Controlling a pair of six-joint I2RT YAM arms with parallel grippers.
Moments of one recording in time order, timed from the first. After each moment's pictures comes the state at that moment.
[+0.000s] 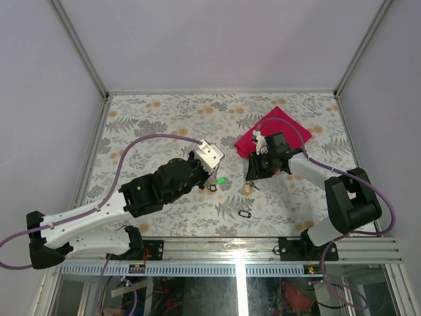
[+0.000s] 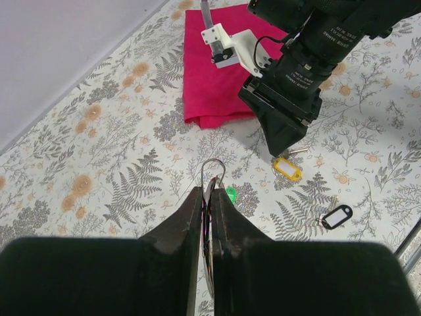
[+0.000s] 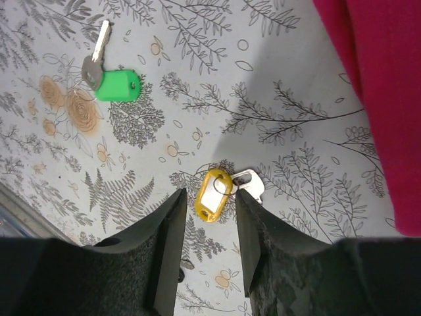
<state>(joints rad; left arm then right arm) -1.14 1.02 0.99 -0.27 -0.37 0.09 0.39 1.54 0.84 -0.36 -0.39 0.21</state>
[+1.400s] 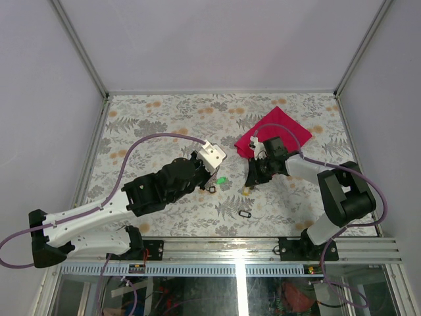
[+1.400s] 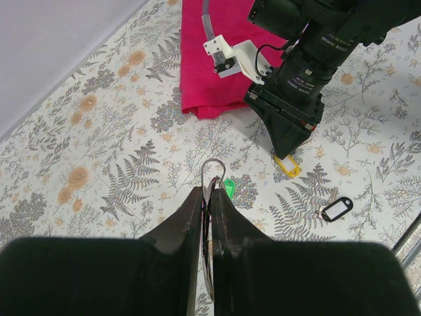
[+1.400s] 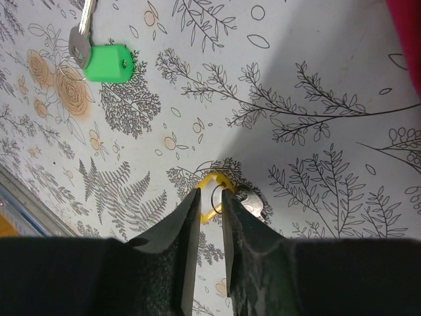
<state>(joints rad) -1.14 1.04 1.00 -0.30 -0.37 0.07 0.39 1.61 0.80 -0.30 -0.49 0.20</state>
